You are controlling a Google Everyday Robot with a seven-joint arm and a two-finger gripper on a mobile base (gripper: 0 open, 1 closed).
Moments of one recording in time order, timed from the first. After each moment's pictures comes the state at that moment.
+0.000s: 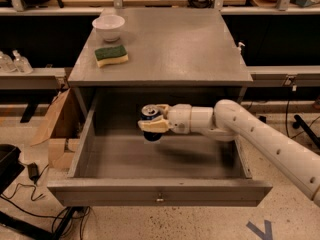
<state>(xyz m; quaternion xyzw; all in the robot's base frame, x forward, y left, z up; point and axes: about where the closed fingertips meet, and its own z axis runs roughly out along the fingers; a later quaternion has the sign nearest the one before) 0.636 0.024 0.712 -0.44 0.61 0.42 0.50</state>
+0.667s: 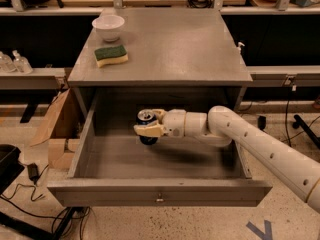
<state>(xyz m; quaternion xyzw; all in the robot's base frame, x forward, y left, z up) 0.637 0.043 0.687 -0.44 0.61 0.42 0.50</state>
